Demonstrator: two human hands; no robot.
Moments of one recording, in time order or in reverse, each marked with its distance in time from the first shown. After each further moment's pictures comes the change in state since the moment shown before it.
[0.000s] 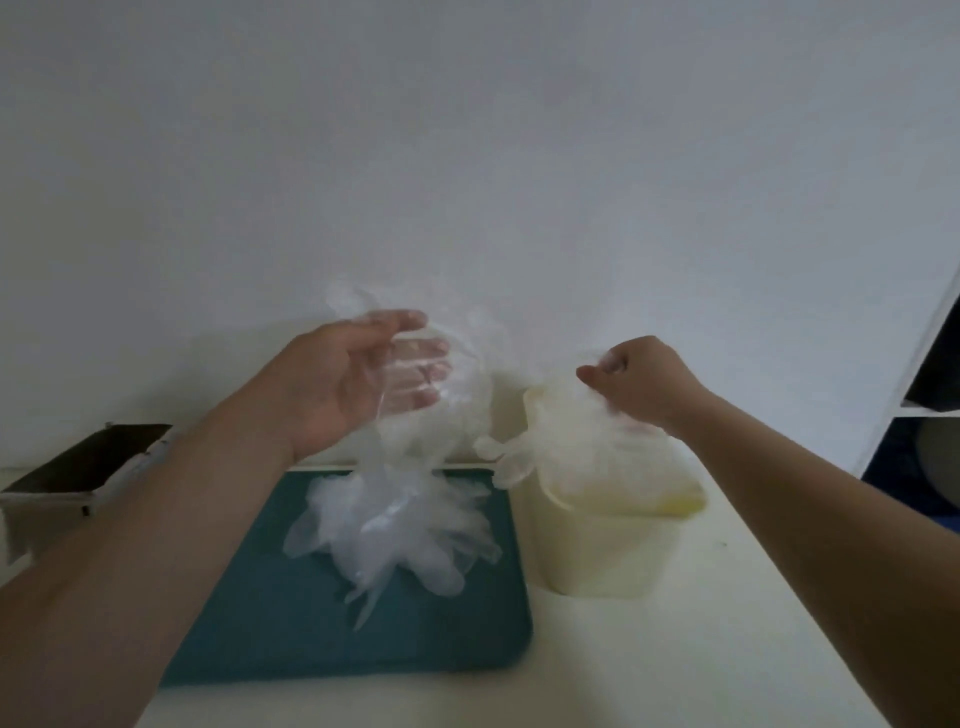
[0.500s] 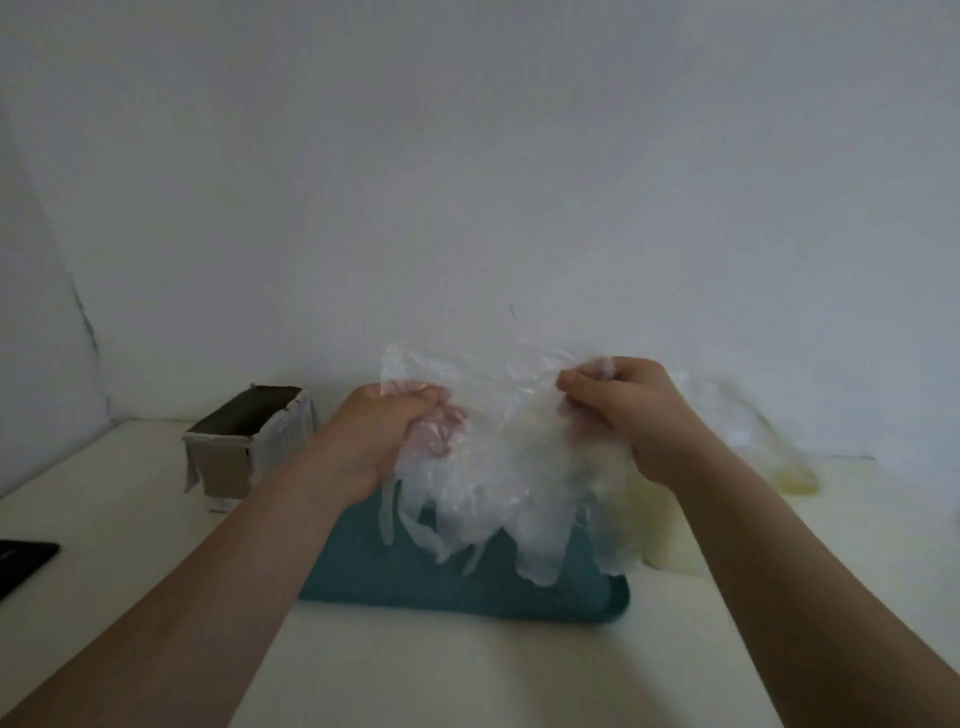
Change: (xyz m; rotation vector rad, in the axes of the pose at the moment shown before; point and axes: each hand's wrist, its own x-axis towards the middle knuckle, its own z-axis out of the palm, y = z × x) left_hand -0.049 -0.049 -0.077 0.200 0.324 -0.019; right_hand -0.088 -0.098 0.075 0.878 -0.220 0.006
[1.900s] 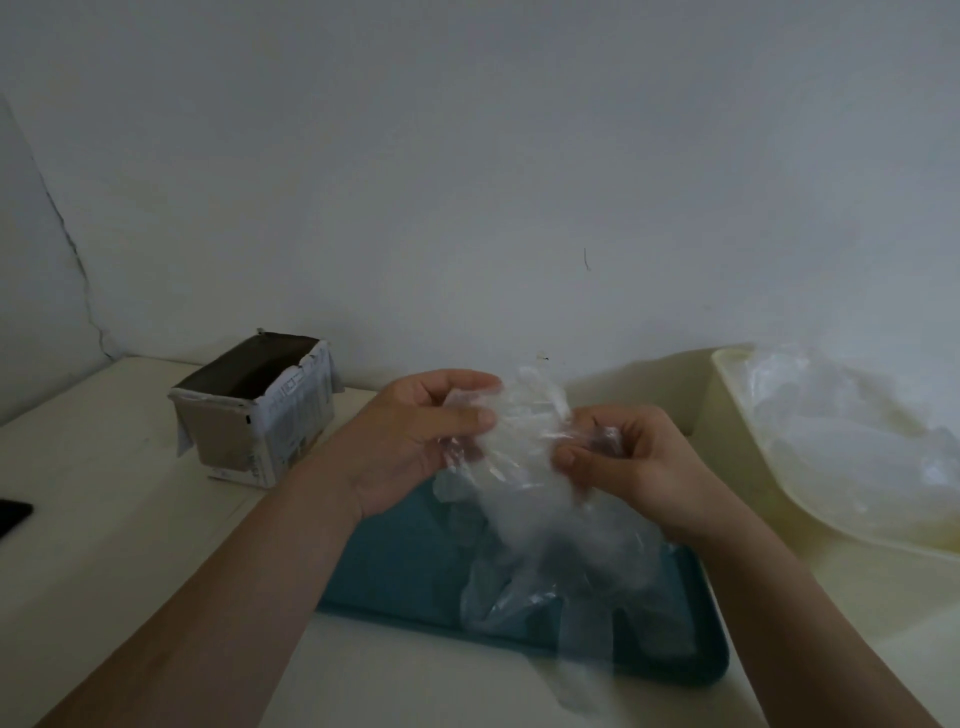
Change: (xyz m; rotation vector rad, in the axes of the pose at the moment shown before) left_hand 0.040 -0.046 -0.033 -0.224 -0.267 -0.021; right_hand 0.032 0.085 0.042 -0.090 -0.434 -0.233
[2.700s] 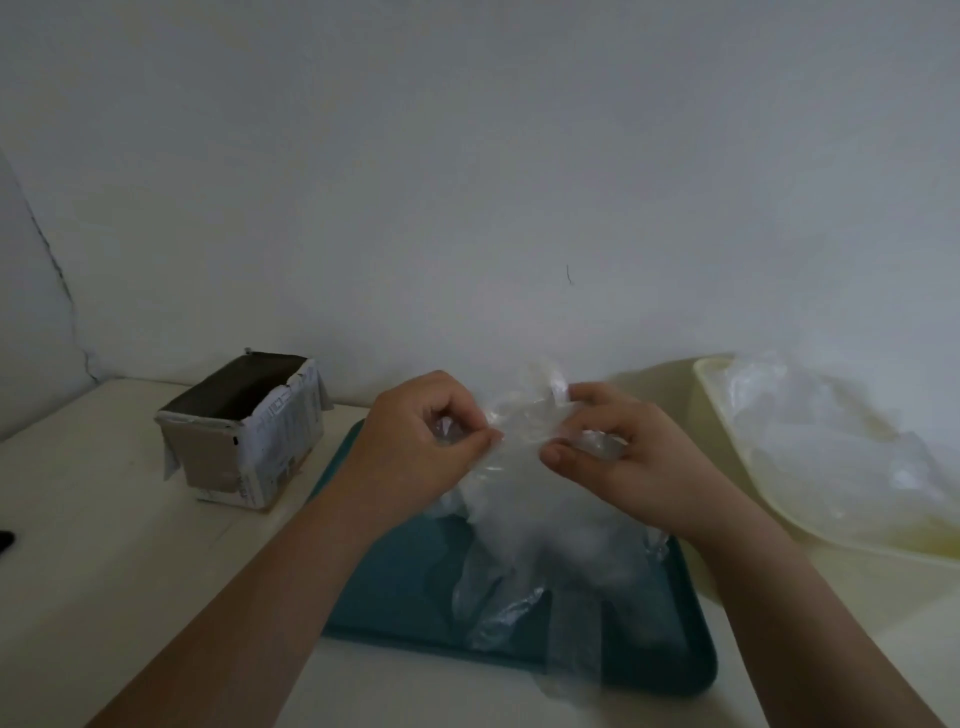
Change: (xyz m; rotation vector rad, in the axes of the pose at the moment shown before) left_hand 0.000 -0.008 0.010 0.832 0.205 0.586; right_hand 0.001 -0.028 -0.003 -0.475 0.087 0.021
